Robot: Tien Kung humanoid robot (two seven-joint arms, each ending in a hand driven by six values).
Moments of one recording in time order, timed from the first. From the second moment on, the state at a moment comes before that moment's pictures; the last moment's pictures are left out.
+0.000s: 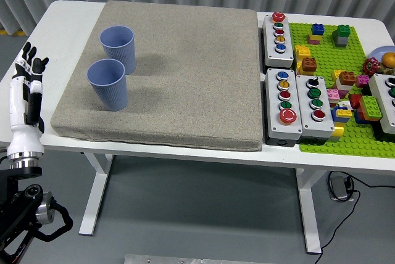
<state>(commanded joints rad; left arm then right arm) 0.08 0.27 -1.23 -1.54 1.12 0.53 -0.45 0.17 -0.04 2.26 0.20 -2.27 -0.05 -0.22</state>
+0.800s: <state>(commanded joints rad) 0.04 0.25 -1.16 -1.36 1.26 0.52 -0.37 0.17 -0.04 2.24 0.20 -2.25 -0.06 -0.23</state>
